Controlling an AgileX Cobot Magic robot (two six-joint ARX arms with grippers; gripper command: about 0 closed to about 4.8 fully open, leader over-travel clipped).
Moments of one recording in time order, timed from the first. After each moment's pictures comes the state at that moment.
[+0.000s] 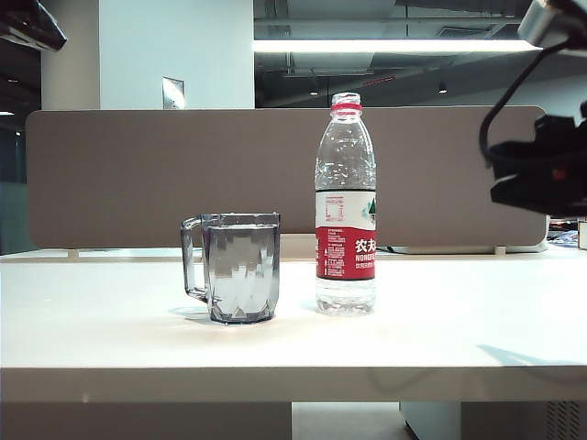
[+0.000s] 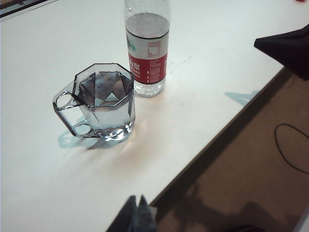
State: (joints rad) left arm -0.50 0.59 0.68 -0.57 0.27 0.14; right arm 0.66 0.98 0.07 0.74 0.34 0.00
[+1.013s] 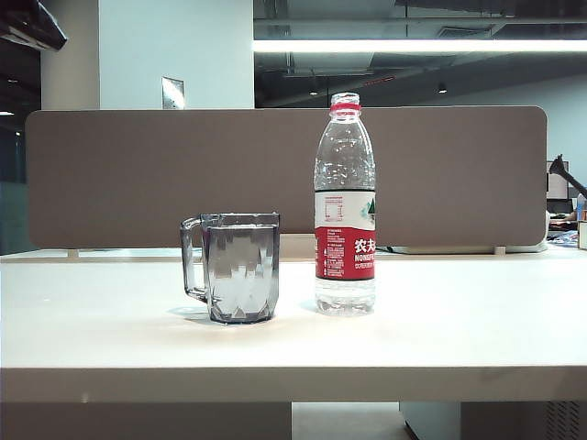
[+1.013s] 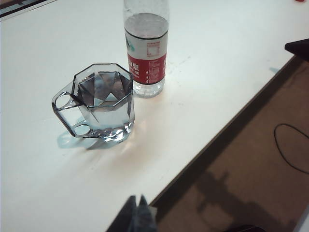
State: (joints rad) left arm -0.50 0.59 0.68 -0.57 0.27 0.14; right arm 0.17 0.42 0.01 0.02 0.13 0.10
